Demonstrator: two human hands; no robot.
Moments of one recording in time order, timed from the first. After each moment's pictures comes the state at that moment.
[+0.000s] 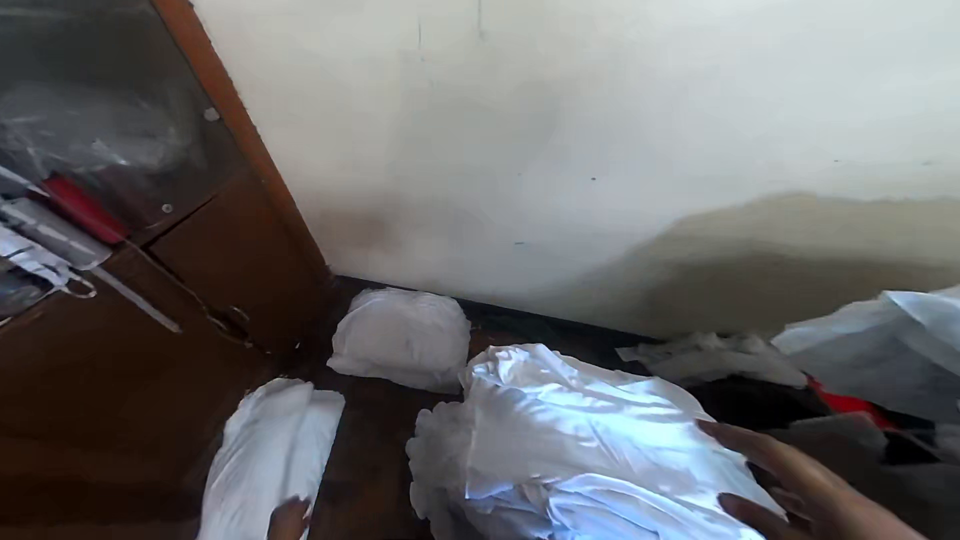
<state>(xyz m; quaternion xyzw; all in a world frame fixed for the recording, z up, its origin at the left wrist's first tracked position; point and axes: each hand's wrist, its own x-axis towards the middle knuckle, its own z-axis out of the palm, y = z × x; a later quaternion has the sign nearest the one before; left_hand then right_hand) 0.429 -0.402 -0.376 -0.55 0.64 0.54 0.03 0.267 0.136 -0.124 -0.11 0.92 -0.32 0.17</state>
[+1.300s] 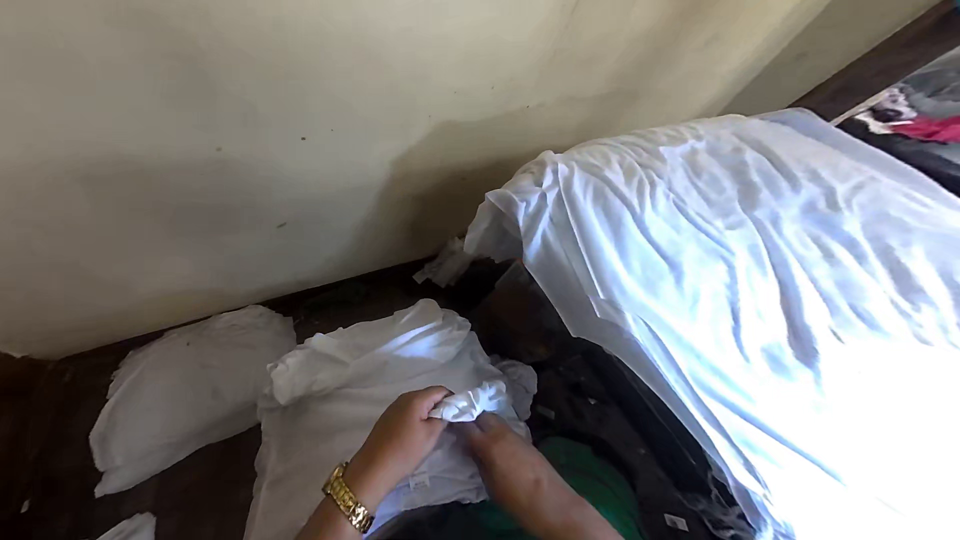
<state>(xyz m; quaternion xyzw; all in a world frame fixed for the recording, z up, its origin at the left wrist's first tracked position) 0.190 0.024 -0.252 0.28 0.77 0.44 0.37 0.304 0.187 -0.252 0.01 0.94 -0.31 0.16</state>
